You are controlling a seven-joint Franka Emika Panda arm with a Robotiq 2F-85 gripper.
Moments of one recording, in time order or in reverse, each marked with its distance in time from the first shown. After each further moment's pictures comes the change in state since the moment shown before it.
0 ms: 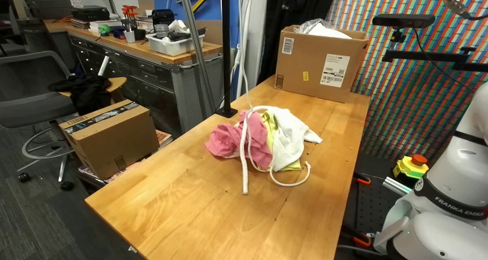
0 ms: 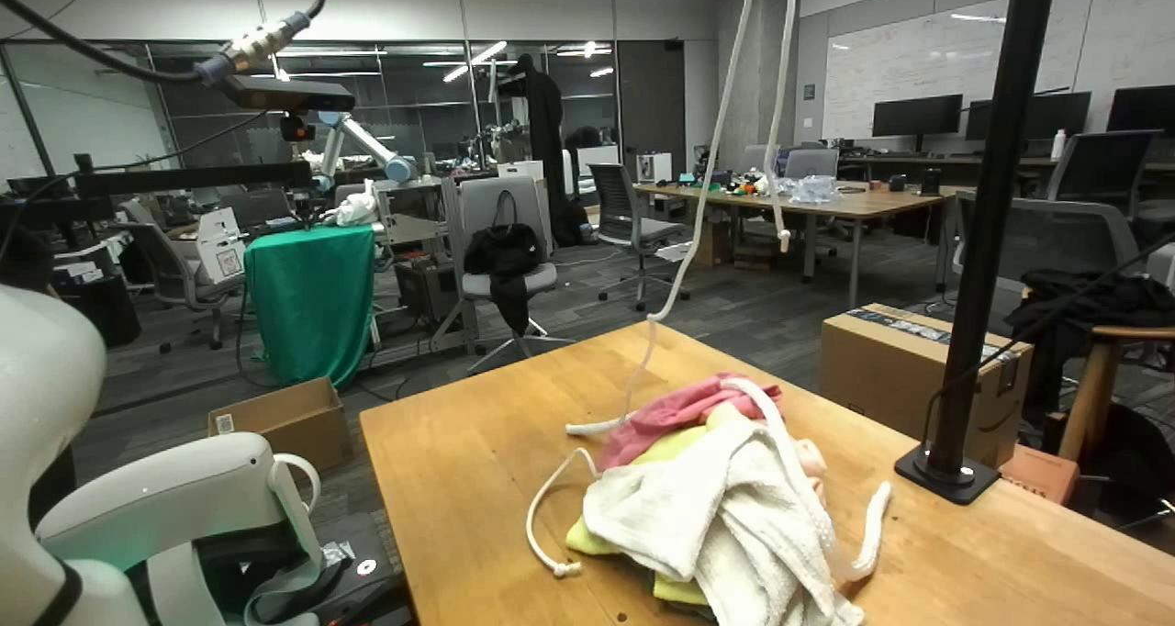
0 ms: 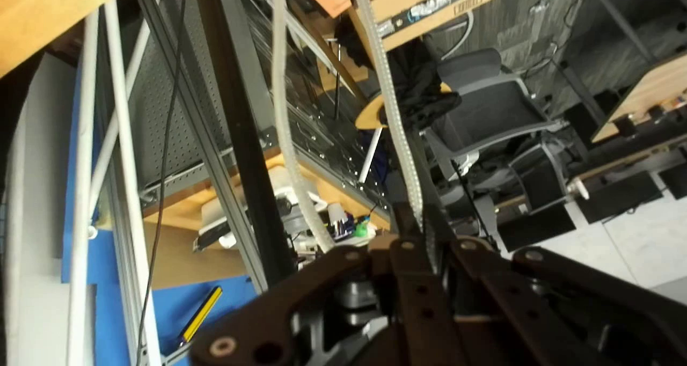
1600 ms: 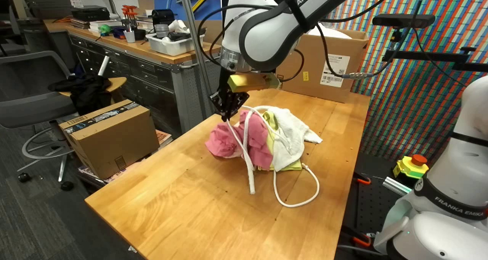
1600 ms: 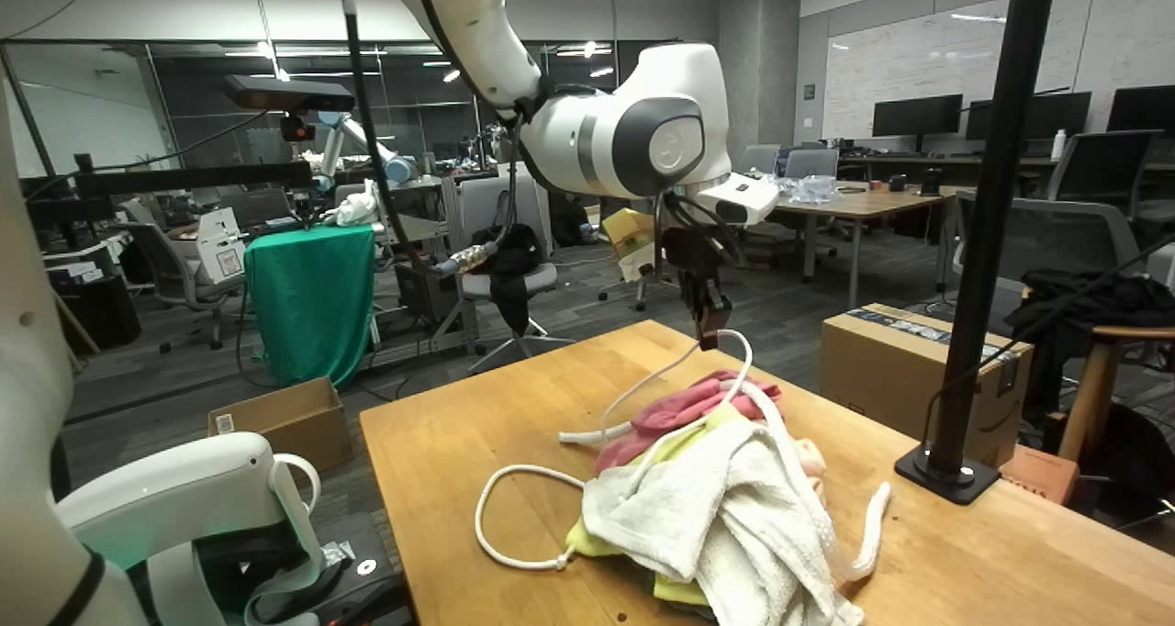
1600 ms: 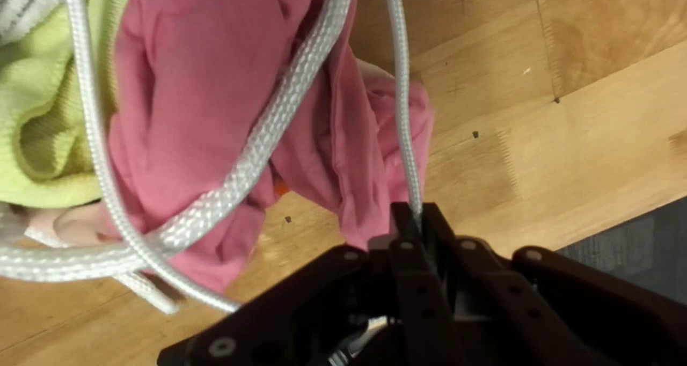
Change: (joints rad) arm 0.212 0.618 -0.118 -0.031 0.284 -0.057 -0.226
